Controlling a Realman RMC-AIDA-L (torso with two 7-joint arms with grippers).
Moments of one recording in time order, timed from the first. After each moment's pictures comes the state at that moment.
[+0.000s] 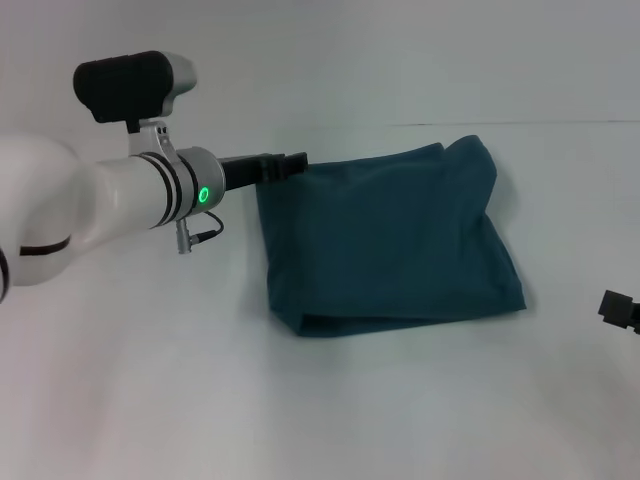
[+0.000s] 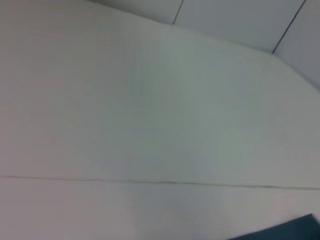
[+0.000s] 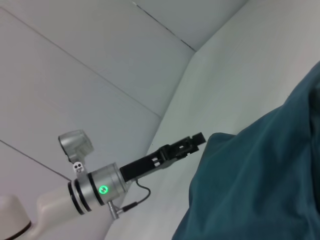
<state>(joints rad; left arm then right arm) -0.94 -2.16 0.99 0.33 1.89 0.39 -2.03 0.30 1.96 -0.48 -0.57 -1.93 -1.73 1.93</state>
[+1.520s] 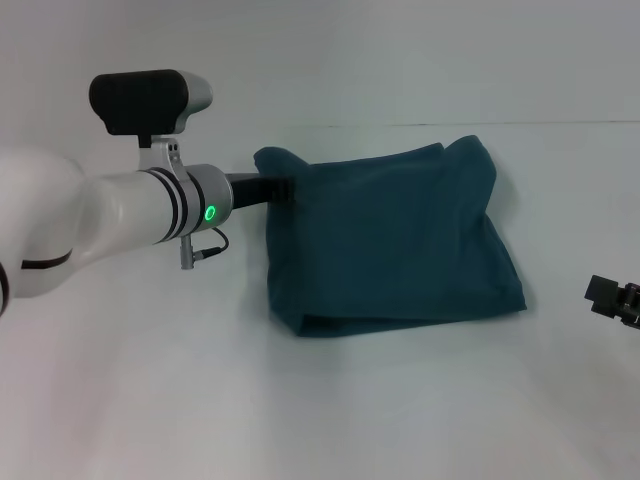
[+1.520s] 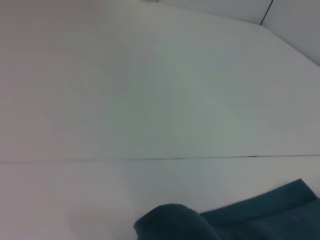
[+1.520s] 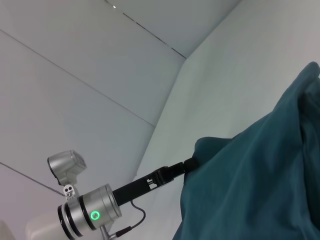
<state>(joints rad) -0.91 -2.17 1.08 0.35 1.88 0.42 -2.02 0.33 1.96 -0.47 -0.51 -1.93 -1.67 1.94</state>
